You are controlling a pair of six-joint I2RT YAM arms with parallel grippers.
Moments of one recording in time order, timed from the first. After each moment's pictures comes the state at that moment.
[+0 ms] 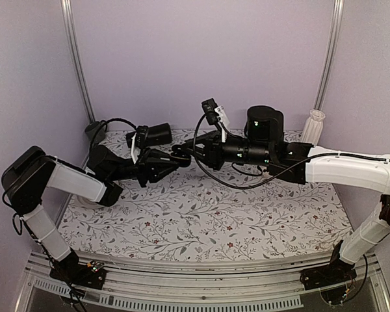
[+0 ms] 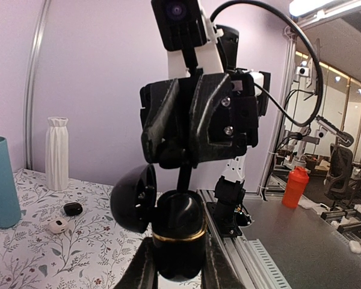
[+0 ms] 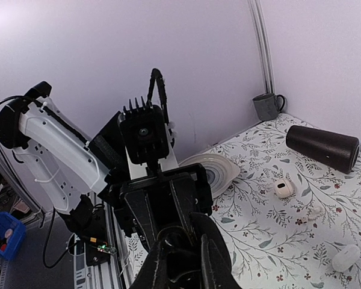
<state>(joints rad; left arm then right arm) -0.59 1.68 0.67 1.48 0.98 -0.56 0.98 1.54 1.23 0.19 -0.28 0.25</state>
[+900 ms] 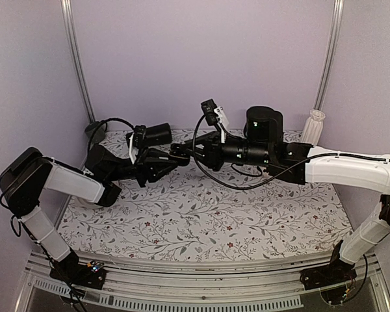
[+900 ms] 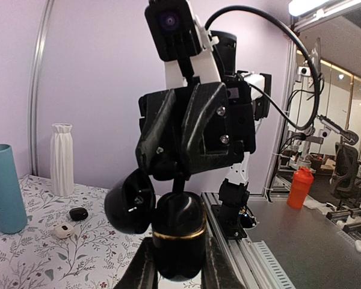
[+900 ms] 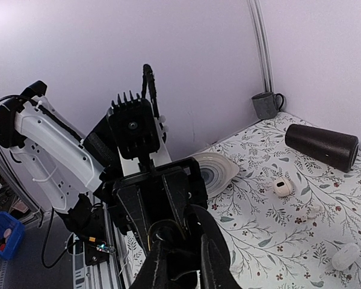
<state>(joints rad) -0.59 1.65 0.66 1.47 0.96 -0.53 0.99 1.54 1.23 0.18 -0.27 0.25</state>
